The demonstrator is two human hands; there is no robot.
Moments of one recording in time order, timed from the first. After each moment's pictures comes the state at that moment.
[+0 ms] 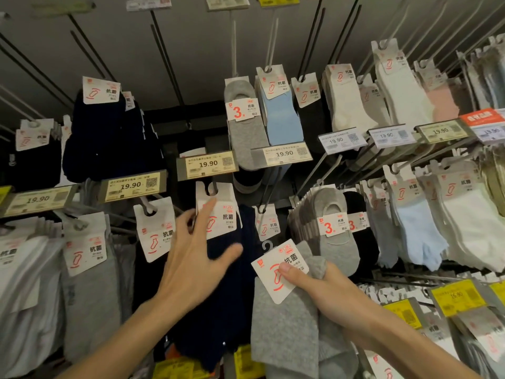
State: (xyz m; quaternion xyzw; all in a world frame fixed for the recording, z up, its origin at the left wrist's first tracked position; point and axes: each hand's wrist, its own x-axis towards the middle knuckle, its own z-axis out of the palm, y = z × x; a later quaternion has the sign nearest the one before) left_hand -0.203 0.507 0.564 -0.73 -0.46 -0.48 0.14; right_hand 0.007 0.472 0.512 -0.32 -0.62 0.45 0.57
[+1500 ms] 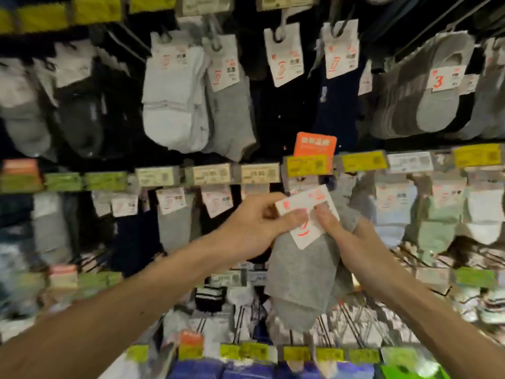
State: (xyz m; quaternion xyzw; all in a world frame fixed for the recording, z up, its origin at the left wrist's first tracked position) left_hand -0.336 0.322 0.408 -0.71 -0.41 -0.44 -0.37; right_hand -0.165 0.320 0.376 -0.33 -0.61 0.46 0.56
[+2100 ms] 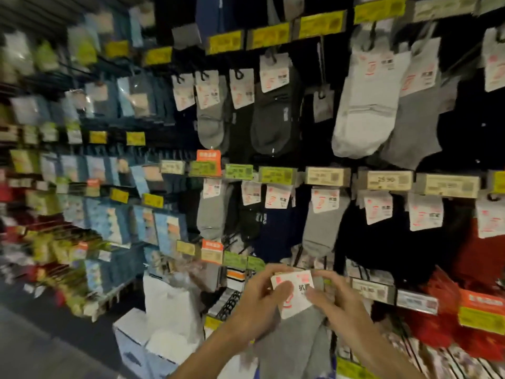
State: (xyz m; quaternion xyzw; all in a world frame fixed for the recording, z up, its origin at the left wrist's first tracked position) left_hand -0.611 0.217 0.288 -0.51 -0.54 -0.55 -0.39; right_hand -0.454 0.271 0.282 -0.35 -0.63 0.54 0.43
